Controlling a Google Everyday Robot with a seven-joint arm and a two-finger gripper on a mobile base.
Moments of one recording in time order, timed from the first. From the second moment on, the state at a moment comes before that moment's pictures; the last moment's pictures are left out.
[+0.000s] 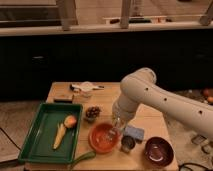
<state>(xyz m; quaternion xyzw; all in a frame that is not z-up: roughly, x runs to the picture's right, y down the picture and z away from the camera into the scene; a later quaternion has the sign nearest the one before) 0.055 0.156 0.635 -0.25 -0.28 -0.44 0.82</state>
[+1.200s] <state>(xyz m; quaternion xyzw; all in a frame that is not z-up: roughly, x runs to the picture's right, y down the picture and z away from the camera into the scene) 0.044 0.157 0.637 -0.26 -0.29 -0.45 0.81</state>
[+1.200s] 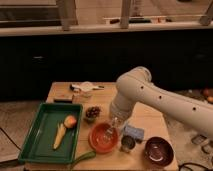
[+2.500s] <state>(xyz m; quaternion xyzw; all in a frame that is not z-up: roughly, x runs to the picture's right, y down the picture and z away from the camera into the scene) 0.063 0.171 0.641 -0.27 -0.29 -0.44 0.81</state>
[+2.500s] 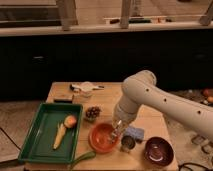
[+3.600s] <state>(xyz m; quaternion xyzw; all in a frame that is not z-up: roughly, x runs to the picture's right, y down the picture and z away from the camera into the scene) 0.059 0.170 0.643 -0.27 -0.30 -0.44 0.80</state>
